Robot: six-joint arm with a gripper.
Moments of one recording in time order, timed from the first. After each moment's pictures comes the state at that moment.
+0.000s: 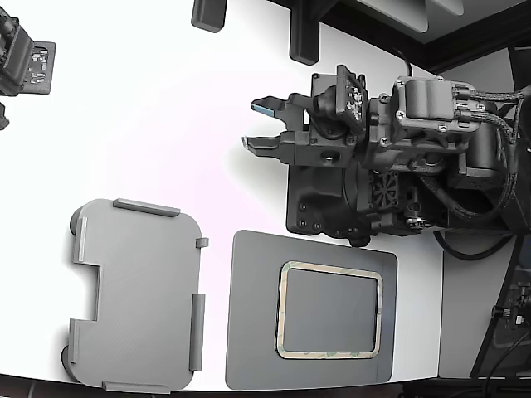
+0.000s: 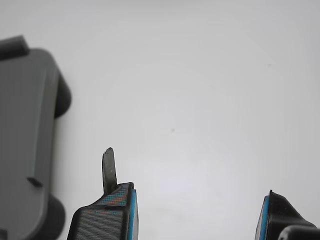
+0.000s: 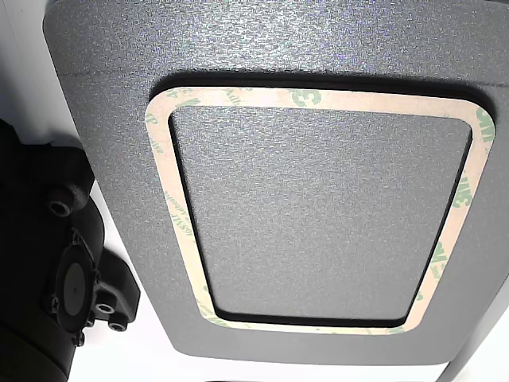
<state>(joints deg) -3.0 168.0 152.6 55.6 1.8 5.2</state>
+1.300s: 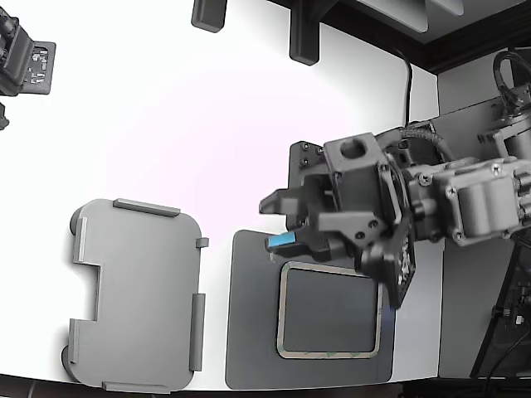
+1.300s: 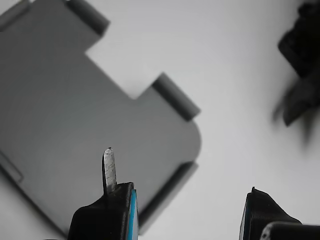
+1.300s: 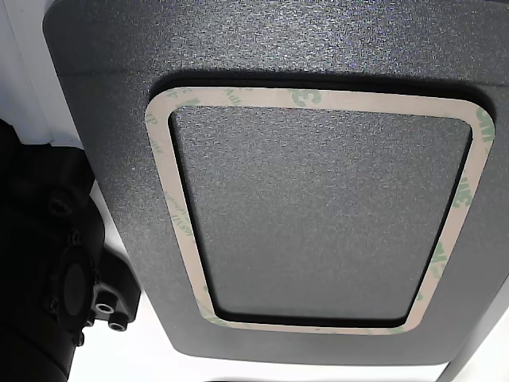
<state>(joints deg) 30.2 139.6 119.7 64.7 11.0 -25.2</state>
